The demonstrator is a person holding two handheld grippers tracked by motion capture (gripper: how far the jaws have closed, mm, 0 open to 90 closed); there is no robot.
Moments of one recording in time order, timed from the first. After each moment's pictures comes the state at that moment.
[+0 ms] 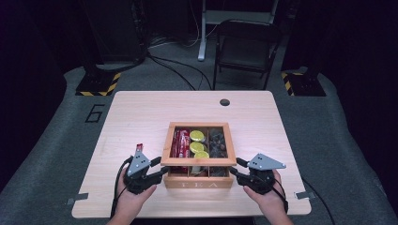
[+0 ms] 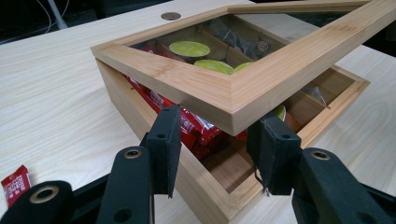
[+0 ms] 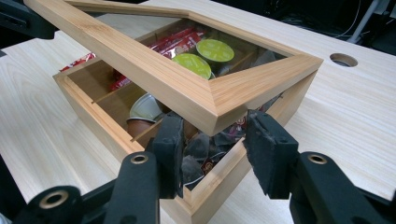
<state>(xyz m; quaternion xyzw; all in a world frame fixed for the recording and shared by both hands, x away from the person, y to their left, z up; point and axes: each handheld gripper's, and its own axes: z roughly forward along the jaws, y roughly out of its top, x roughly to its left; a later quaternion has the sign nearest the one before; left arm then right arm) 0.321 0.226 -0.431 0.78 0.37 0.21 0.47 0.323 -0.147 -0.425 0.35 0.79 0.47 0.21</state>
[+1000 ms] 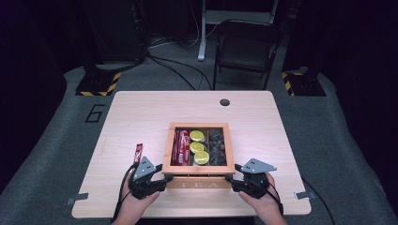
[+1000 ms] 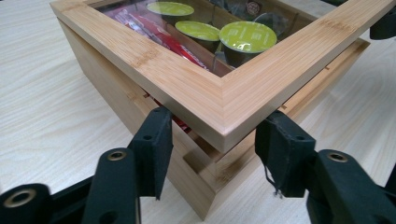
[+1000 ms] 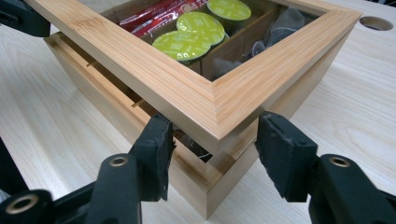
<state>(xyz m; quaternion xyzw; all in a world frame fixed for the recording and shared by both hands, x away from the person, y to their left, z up) 0.321 0.219 -0.458 0.80 0.36 0.18 0.45 0.325 -0.139 -0.453 0.36 0.80 0.44 0.18</state>
